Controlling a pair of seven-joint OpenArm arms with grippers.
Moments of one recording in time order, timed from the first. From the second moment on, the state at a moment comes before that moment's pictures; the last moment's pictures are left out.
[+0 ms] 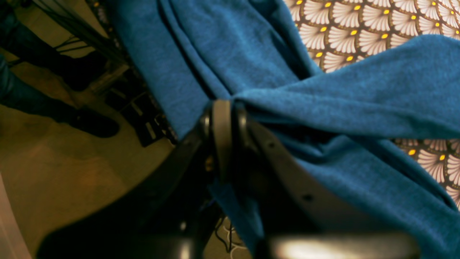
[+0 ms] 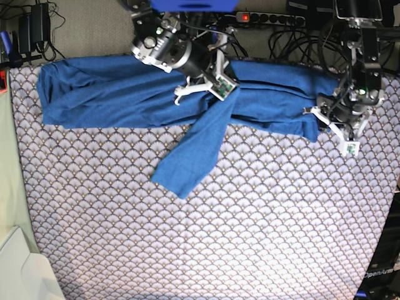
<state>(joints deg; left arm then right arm) 10.2 -20.6 -11.4 95.7 -19.6 -6.7 50.7 -22.8 -7.4 -17.8 106.6 -10.9 39.9 -36.0</state>
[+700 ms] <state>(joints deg) 10.1 -20.1 -13.2 104.0 -19.7 -7.1 51.1 -24.4 -4.1 -17.7 112.0 -10.9 39.9 -36.3</state>
